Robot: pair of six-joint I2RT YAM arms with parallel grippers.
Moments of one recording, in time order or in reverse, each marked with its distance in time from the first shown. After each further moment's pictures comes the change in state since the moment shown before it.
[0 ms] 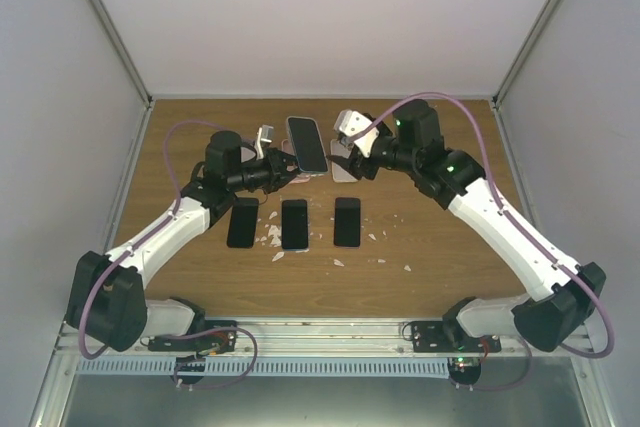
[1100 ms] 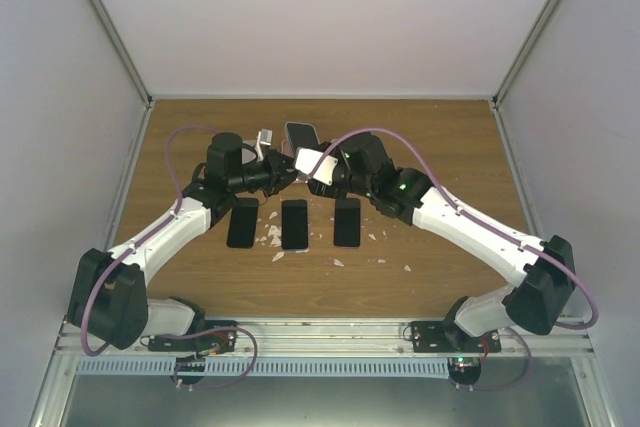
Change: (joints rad) left arm 0.003 0.019 -0.016 0.004 -0.002 -0.092; right arm 0.245 0.108 -0.094 0.125 0.340 -0.190
